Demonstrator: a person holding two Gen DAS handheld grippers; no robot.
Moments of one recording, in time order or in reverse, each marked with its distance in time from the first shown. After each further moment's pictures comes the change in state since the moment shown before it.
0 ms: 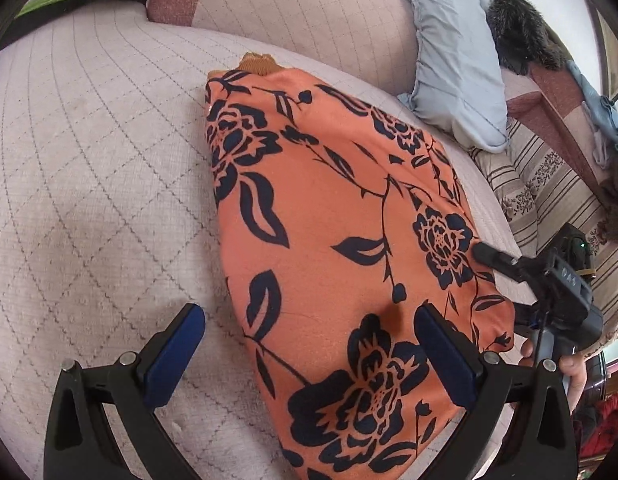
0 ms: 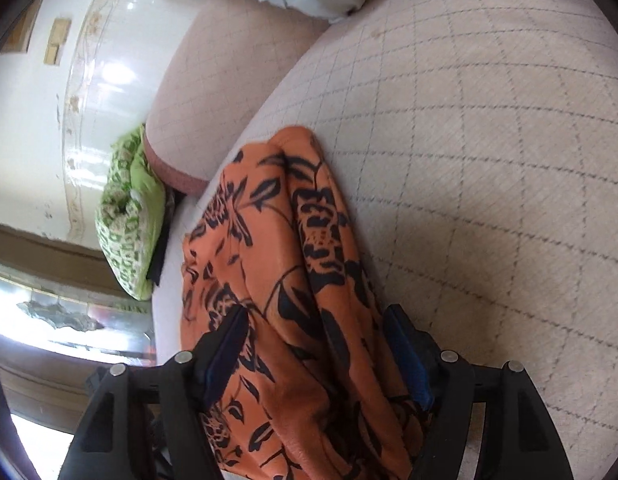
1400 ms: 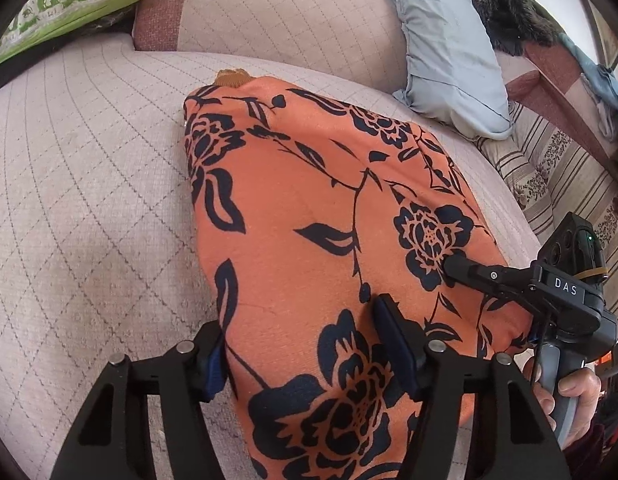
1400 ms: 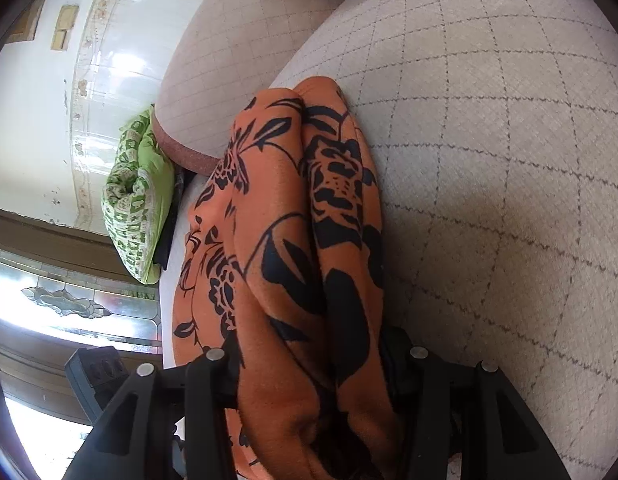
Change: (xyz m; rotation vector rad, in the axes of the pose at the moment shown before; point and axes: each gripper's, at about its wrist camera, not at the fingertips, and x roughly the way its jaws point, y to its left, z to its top) left arm 0.004 -0.021 -0.005 0.084 -0.036 0.091; right arm 0.023 -0.004 -0.021 0.002 0.034 0.063
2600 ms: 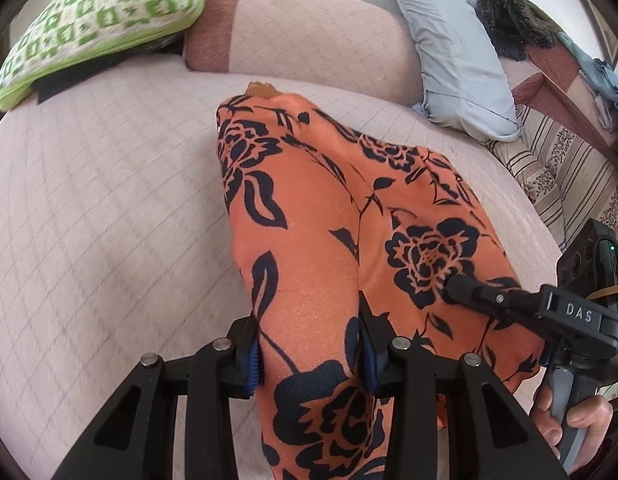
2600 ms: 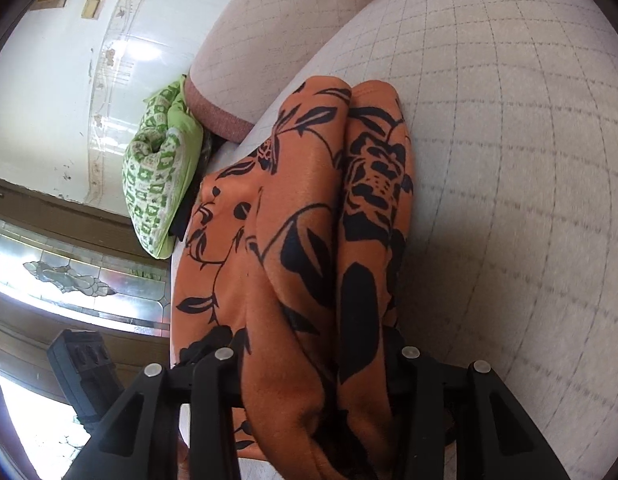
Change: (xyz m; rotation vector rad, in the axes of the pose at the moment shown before) left arm -0.076 0.028 -0.038 0.005 -0.052 0.110; right arm 0.005 0.067 -0.087 -0.036 -0.002 0.023
